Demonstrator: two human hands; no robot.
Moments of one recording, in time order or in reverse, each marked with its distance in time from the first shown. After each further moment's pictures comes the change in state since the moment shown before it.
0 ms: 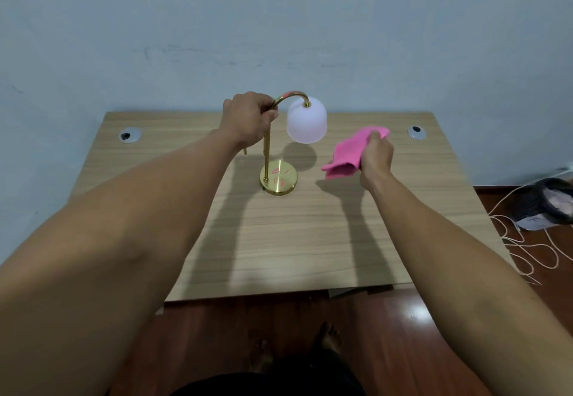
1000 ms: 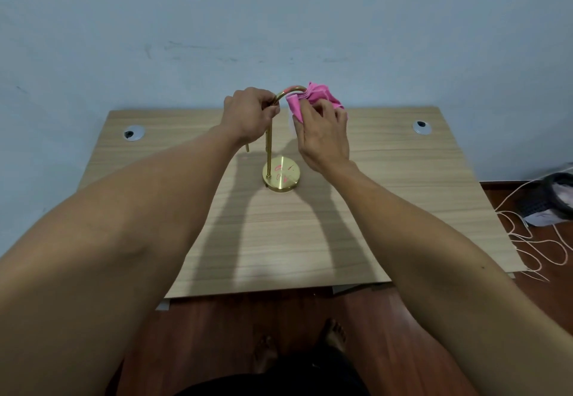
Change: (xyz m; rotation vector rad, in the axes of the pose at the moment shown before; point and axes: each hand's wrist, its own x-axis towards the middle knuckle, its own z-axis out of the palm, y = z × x) left_hand -0.001 0.004 -0.002 0.007 -0.017 -0.012; right_hand -0.041 0.004 0.072 -1.041 -0.092 -1.347
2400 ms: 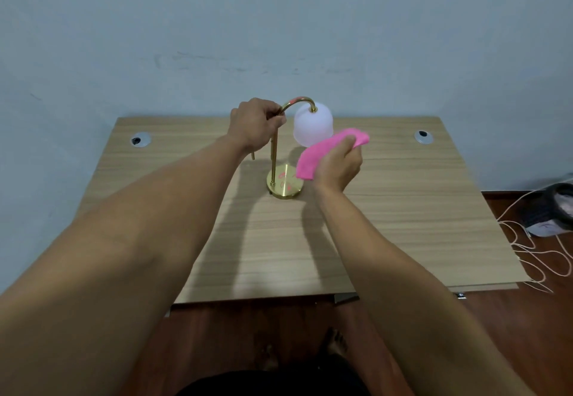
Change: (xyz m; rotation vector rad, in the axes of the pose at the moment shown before) left_hand 0.000 -0.006 0.000 -0.099 -0.007 -0.045; right_hand -0.015 -0.049 -0.022 0.909 0.492 1.257
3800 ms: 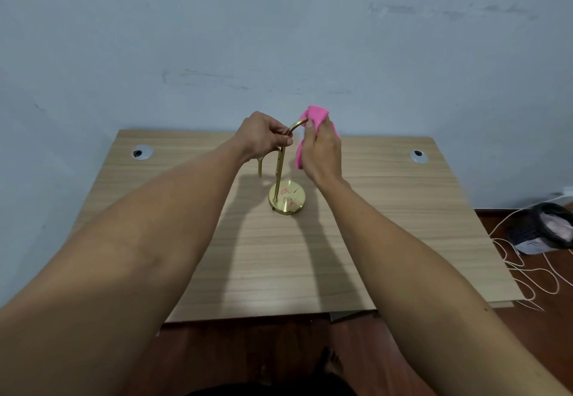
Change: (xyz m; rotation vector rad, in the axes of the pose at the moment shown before) left_hand 0.023 -0.016 -0.008 -0.426 -0.186 -0.110; right_hand 0.017 -0.022 0.039 -0.416 -0.570 -0.563
